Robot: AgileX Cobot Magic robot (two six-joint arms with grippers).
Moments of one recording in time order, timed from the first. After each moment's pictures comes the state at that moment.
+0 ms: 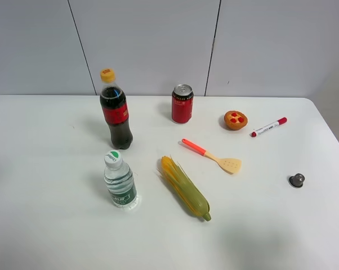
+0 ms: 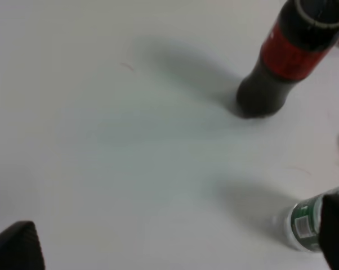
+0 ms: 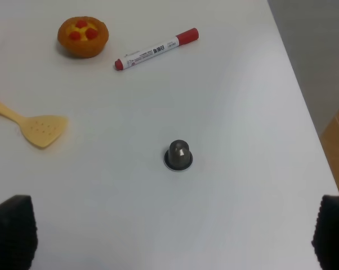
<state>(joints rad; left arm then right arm) 0.03 0.83 -0.88 -0.19 0.91 0.09 -0.07 0.00 -0.50 -0.02 1.06 -0.04</state>
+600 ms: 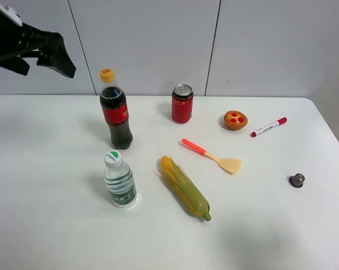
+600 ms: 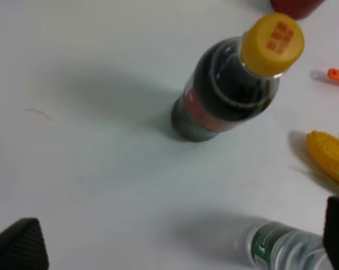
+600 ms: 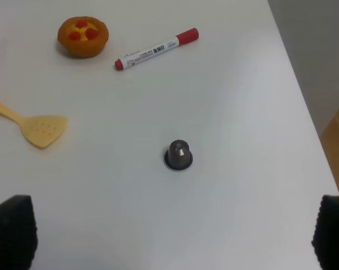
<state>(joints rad) -0.17 1.50 -1.45 -0.21 1.08 0.14 -0.07 0.00 -0.50 -0.02 1.06 -0.04</state>
